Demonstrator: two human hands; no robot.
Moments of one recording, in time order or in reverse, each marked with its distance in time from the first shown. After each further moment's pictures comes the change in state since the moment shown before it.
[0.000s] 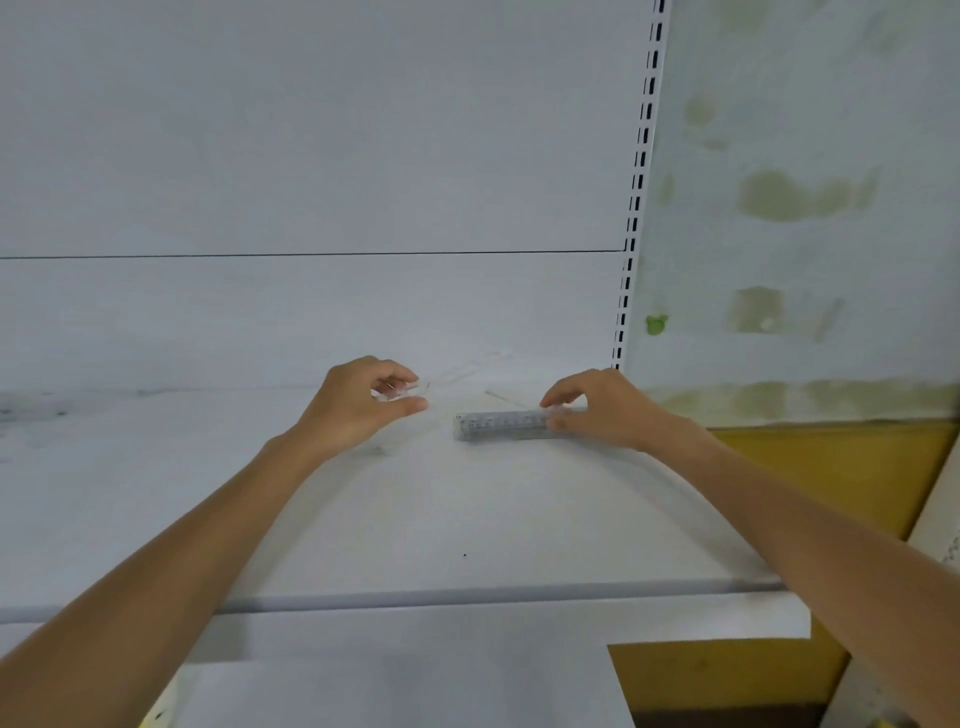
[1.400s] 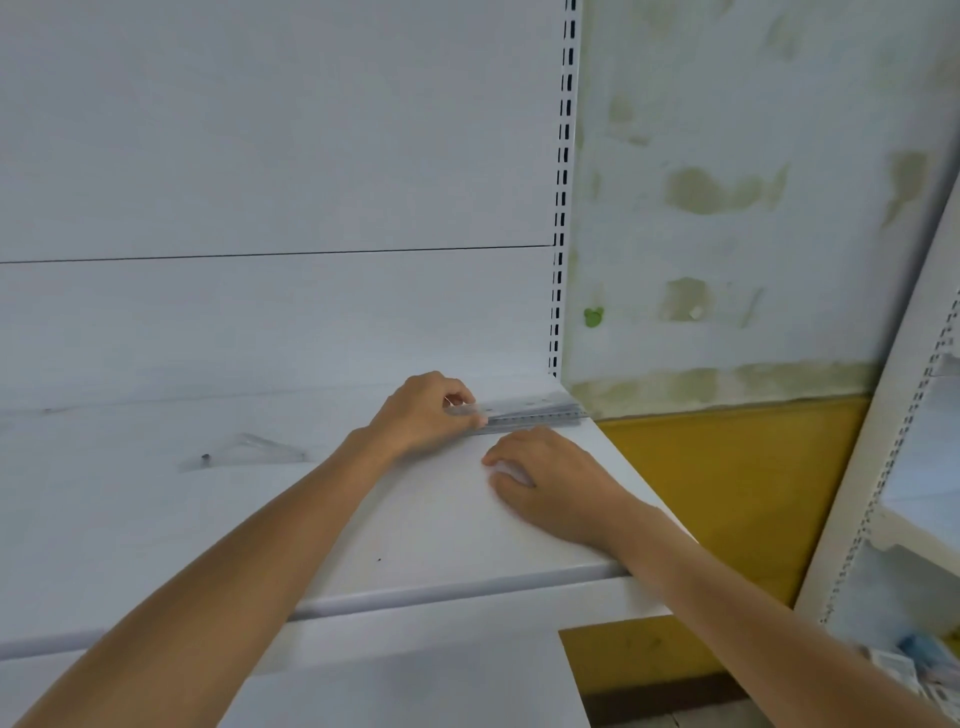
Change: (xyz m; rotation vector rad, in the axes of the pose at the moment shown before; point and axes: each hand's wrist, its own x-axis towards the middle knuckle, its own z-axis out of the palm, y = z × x) left_hand 0.029 0.066 0.101 0.183 -0.302 0.077; right_hand -0.085 -0.032 0.010 -0.103 -0.023 -0.031
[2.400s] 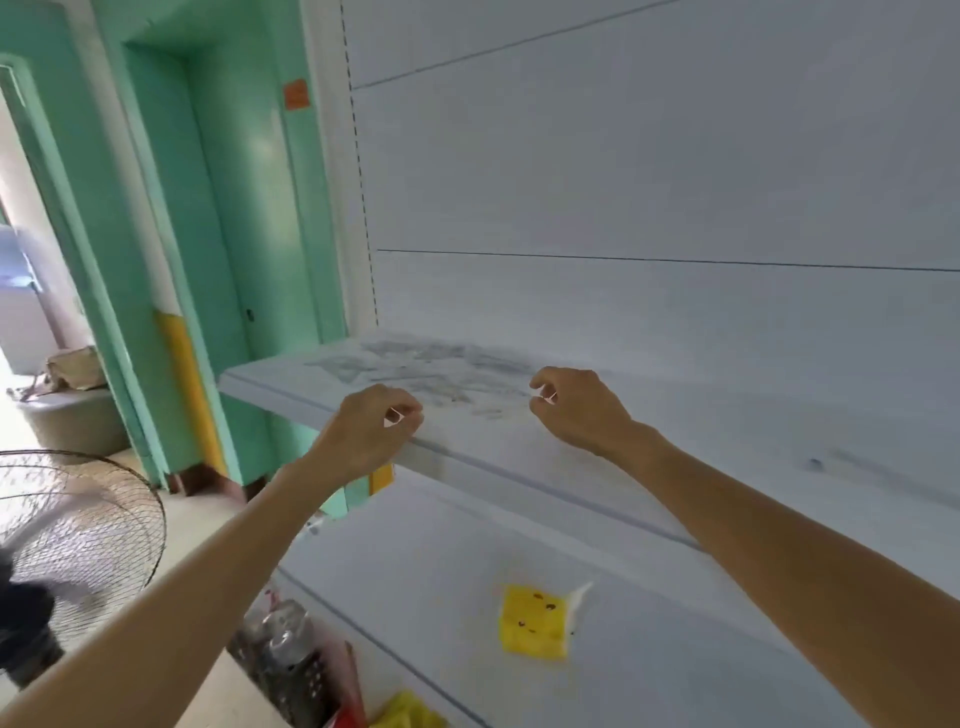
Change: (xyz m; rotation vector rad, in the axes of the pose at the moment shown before) left_hand -0.411 -0.280 -0.309 0.226 0.474 -0.586; right_hand 0.176 -0.437 0.153 0.322 -0.104 -0.319
